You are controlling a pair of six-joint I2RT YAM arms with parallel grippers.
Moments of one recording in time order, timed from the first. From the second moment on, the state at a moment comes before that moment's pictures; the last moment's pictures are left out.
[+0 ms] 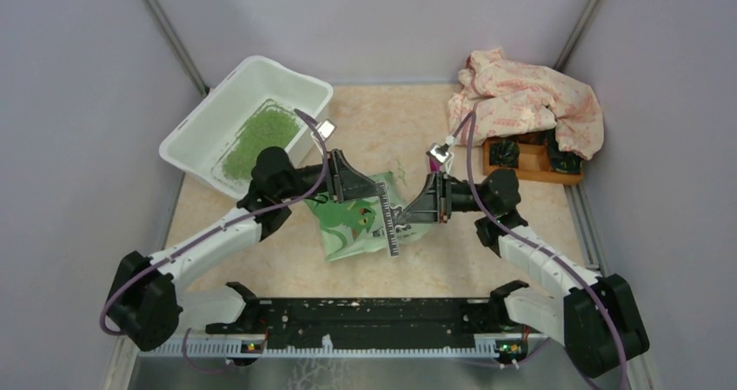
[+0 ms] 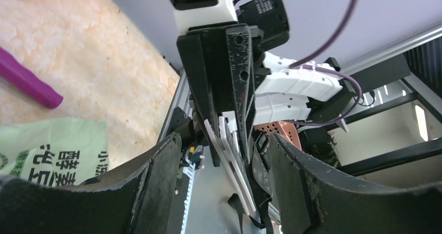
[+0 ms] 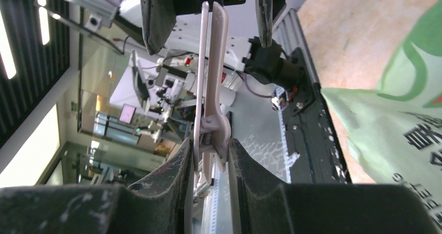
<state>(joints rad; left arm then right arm) -0.65 1.24 0.74 0.60 0.78 -1.05 0.39 1.03 0.46 0.72 -1.19 1.24</state>
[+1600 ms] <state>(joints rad) -0.56 0.88 0.75 0.02 0.68 -0.84 0.38 0.94 0.66 0.21 -1.03 1.00</state>
